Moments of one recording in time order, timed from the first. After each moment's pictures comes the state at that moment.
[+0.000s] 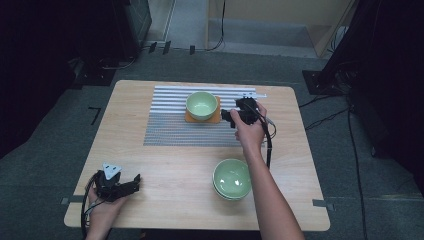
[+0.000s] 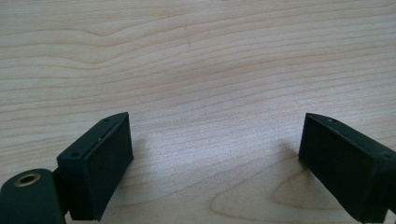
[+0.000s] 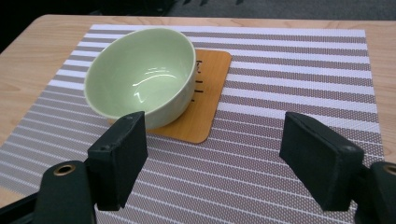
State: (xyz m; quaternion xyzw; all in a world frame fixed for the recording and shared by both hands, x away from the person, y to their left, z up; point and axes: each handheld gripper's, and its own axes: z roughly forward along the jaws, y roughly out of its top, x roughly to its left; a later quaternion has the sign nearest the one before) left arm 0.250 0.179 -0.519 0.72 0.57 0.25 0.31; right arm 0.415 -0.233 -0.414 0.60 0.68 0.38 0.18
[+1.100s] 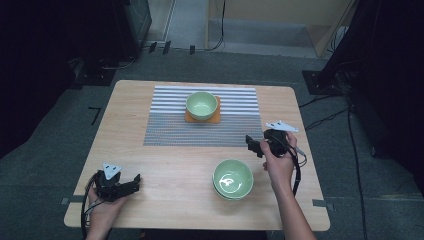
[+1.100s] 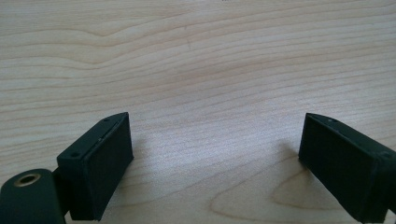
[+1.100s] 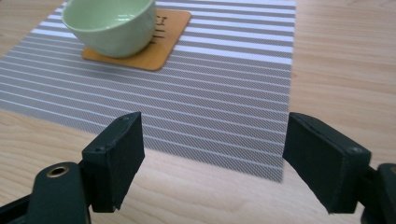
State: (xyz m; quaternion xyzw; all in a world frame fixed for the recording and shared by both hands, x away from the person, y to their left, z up) left arm 0.250 0.179 -0.519 0.72 0.57 0.25 0.31; right arm 0.318 -0.303 -0.433 0.58 0.68 0.38 0.22
